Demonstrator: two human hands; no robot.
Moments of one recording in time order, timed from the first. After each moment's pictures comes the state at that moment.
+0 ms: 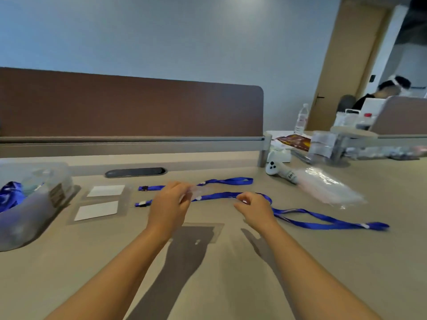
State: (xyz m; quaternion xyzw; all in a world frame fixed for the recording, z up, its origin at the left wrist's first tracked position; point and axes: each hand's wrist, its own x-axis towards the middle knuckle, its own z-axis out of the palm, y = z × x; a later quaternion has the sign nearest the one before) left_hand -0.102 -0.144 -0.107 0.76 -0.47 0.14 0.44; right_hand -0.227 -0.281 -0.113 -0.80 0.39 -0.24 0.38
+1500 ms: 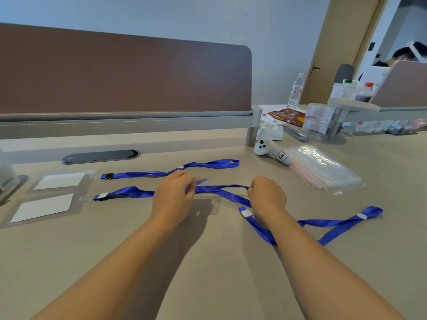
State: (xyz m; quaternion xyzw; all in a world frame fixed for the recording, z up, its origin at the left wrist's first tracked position) left_hand -0.110 -0.233 -0.136 0.78 -0.48 0.08 0.40; right_hand -0.232 -0.369 -0.133 -0.84 0.53 -0.10 0.12
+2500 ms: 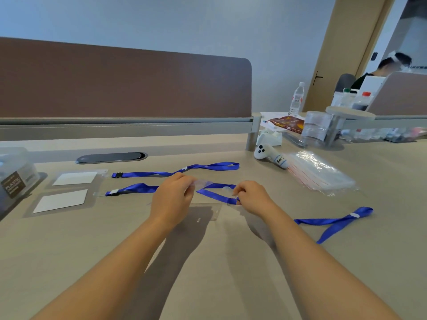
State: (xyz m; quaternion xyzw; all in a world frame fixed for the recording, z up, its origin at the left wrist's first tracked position) left_hand -0.128 -0.211 -0.125 0.80 -0.47 0.10 0.37; right_hand -0.241 -0.341 -0.120 -0.83 0.42 -0.13 0.34
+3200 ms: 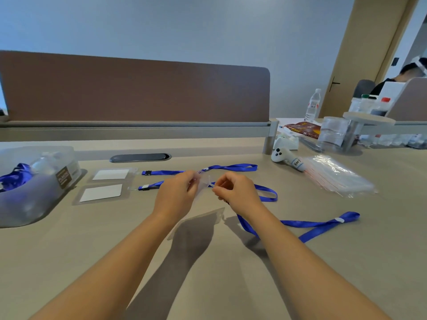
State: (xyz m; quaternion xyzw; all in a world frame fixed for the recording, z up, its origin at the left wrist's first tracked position) left_hand -0.125 -0.156 -0.107 0.80 -0.43 0.08 0.40; right_hand -0.219 -0.256 -0.102 -0.86 0.25 -0.24 0.38
